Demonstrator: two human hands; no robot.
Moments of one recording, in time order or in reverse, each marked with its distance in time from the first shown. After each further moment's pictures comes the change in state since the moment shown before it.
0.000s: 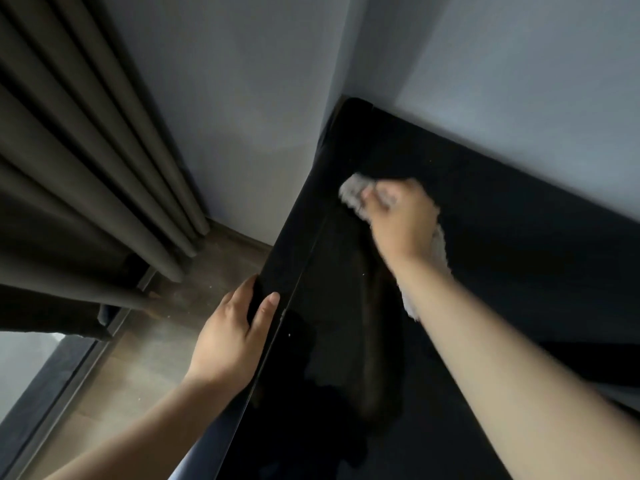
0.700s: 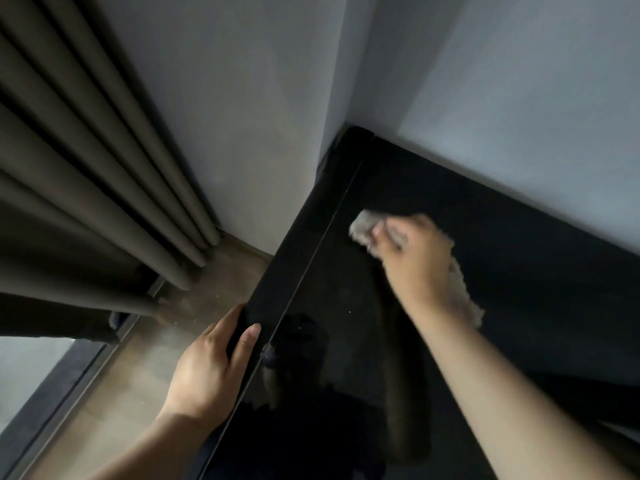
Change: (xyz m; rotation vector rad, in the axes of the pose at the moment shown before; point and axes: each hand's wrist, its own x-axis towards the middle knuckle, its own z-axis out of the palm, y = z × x) left_hand -0.001 0.017 0.002 0.087 0.070 -0.053; right_hand 0.013 0.029 -0.027 -0.062 -0.069 -0.145
